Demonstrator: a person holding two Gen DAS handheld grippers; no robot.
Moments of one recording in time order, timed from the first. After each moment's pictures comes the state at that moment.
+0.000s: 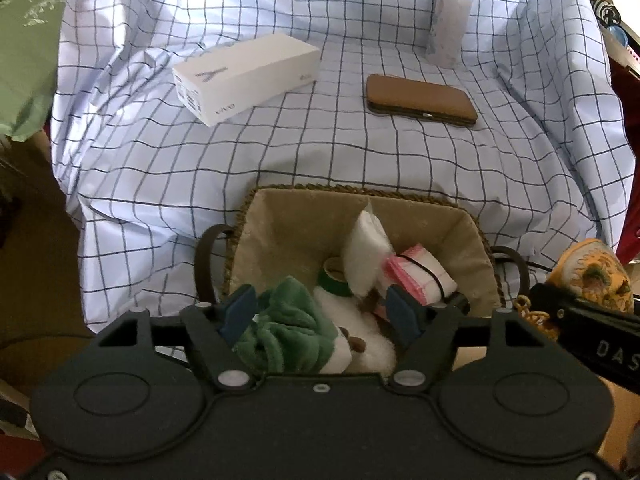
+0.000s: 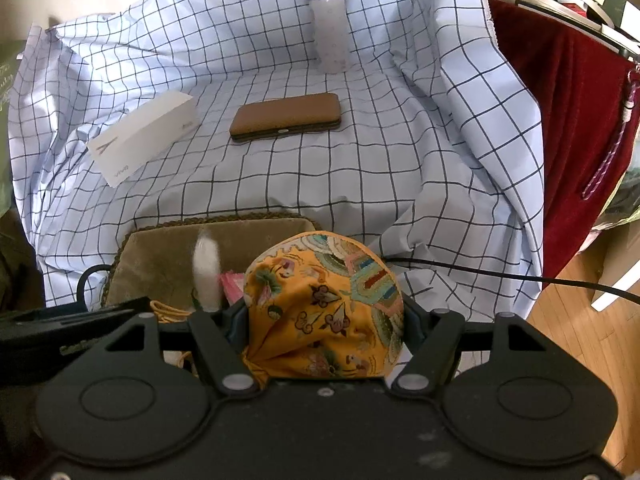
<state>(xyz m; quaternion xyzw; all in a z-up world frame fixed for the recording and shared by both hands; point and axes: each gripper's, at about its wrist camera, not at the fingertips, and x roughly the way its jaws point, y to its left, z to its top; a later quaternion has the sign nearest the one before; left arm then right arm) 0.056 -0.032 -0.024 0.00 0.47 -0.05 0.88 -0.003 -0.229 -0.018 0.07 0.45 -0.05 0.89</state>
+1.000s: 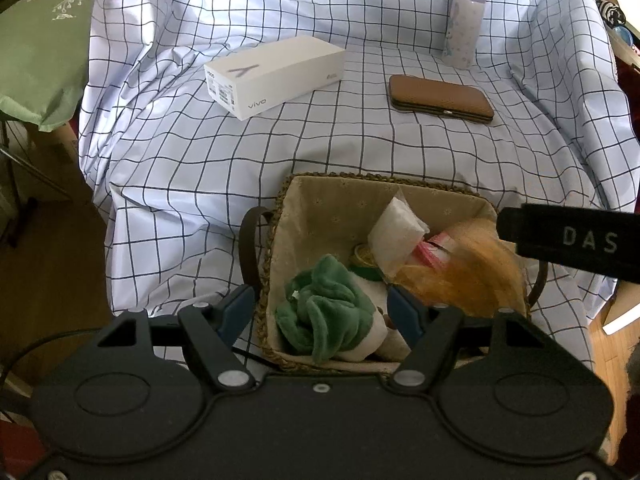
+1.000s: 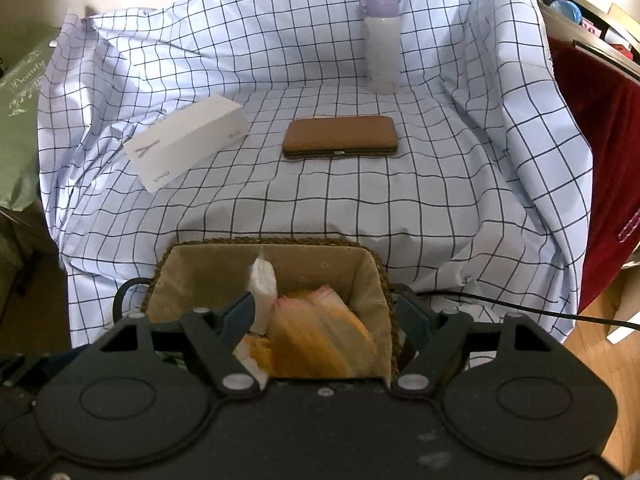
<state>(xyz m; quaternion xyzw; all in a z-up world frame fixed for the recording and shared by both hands) 0.037 -0.011 -0.025 0.01 0.46 -0.03 0.89 0.021 -0.192 -0.005 0.05 0.43 -0.01 0.90</state>
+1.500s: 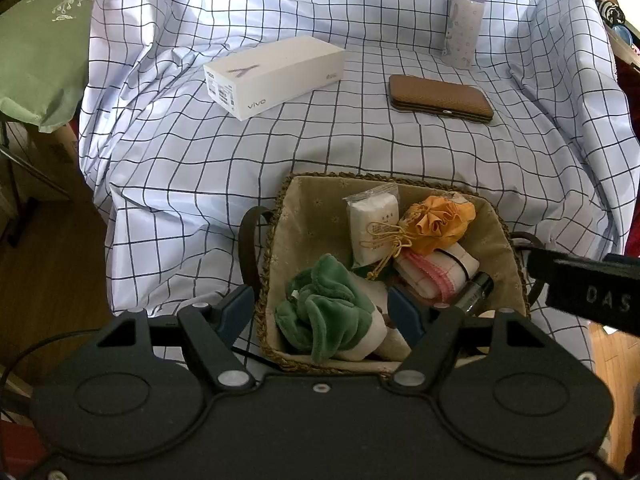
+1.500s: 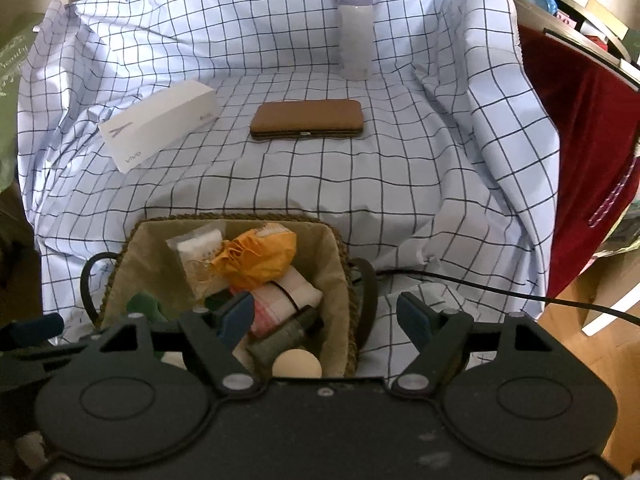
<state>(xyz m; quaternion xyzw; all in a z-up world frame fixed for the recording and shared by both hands) 0.036 -0.012 -0.025 0.01 0.46 -0.03 0.89 0.001 -0.208 -0.014 0.03 0.44 -0.04 0.90</state>
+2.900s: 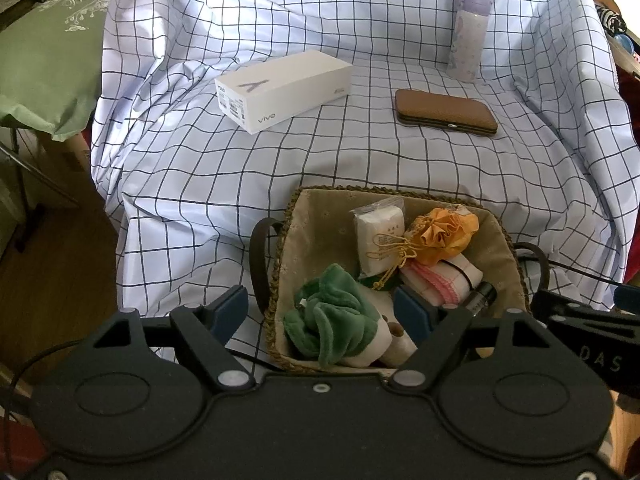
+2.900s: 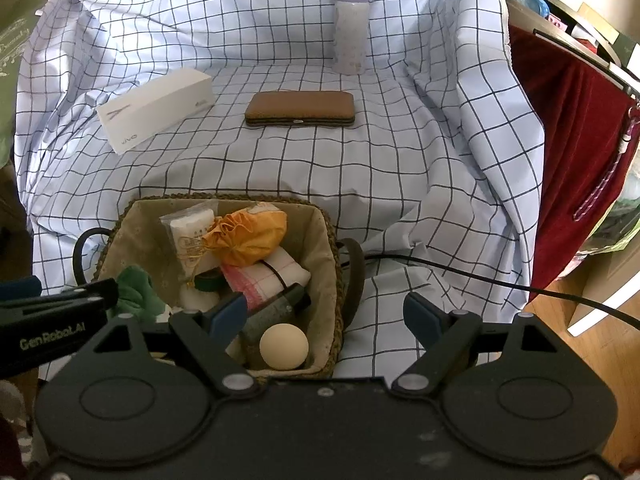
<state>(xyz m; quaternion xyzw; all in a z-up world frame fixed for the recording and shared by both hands) 0.031 -0.011 -0.017 0.02 0.44 -0.02 0.90 -0.015 -0.206 -0.017 0.01 0.44 -0.05 0.89</state>
